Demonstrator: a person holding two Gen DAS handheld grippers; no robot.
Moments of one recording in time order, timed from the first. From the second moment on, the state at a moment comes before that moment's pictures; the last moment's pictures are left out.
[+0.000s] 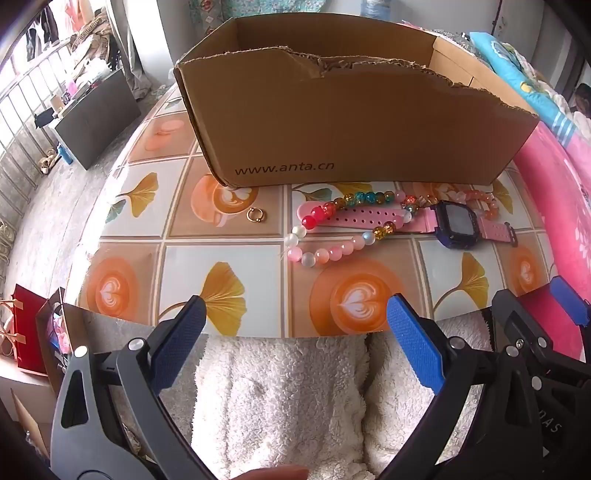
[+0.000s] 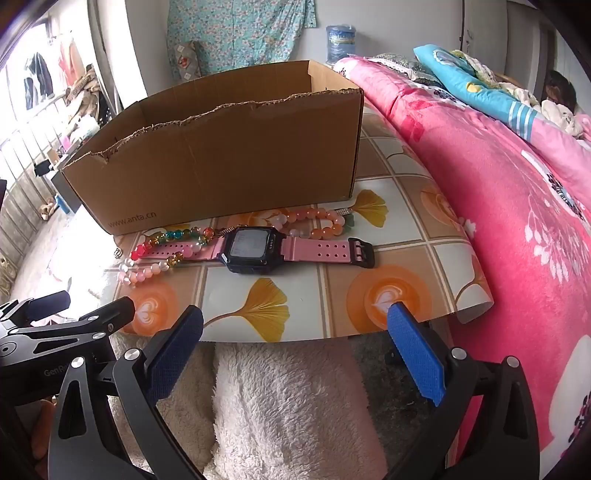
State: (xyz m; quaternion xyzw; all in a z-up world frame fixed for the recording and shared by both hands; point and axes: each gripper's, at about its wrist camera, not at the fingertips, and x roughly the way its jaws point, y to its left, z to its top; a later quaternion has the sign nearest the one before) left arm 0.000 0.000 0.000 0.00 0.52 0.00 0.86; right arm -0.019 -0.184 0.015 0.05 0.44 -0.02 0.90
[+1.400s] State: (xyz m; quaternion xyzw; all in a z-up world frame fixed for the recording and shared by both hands) left arm -0.003 0.004 -0.005 0.01 0.52 0.00 0.86; right arm -0.019 -0.186 0.016 0.04 0.44 -0.02 0.90
